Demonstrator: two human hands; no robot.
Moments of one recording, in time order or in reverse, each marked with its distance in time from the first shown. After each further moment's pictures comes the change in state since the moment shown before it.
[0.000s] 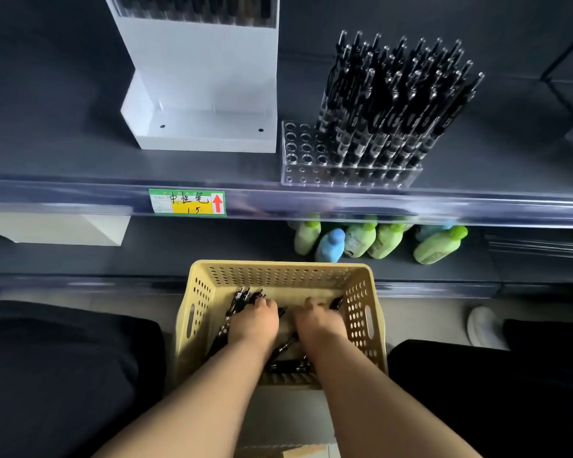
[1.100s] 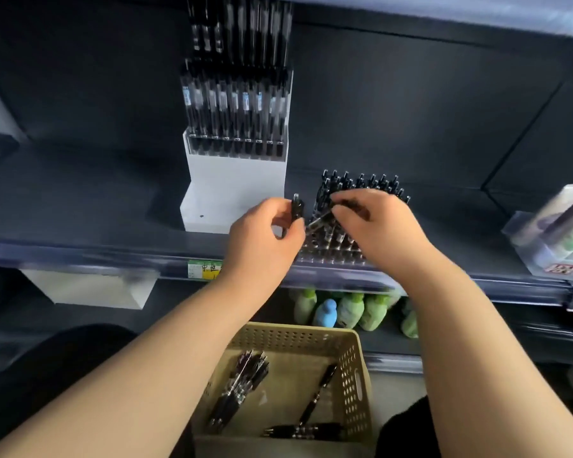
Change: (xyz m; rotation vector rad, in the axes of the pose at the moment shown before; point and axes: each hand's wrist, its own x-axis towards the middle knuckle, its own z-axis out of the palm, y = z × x) left_hand -0.143 -0.002 -0.221 -0.889 1.037 0.350; right_hand -0.166 0.046 -0.232 0.626 0.993 -0.266
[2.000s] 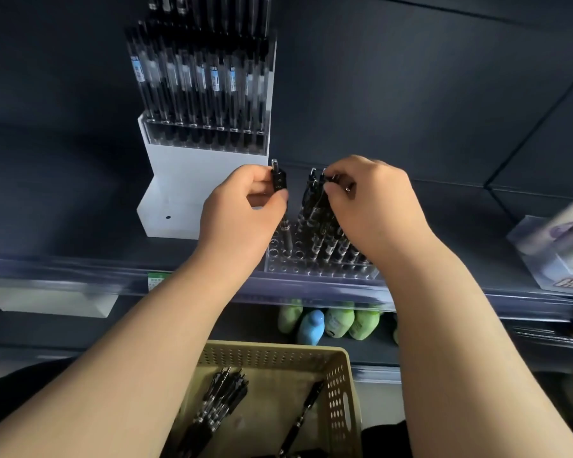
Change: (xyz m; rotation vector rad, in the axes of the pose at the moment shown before) left_hand 0.059 -0.008 0.028 -0.221 0.046 -0.118; right_hand 0.056 0.017 0.008 -0.202 0.136 -0.039
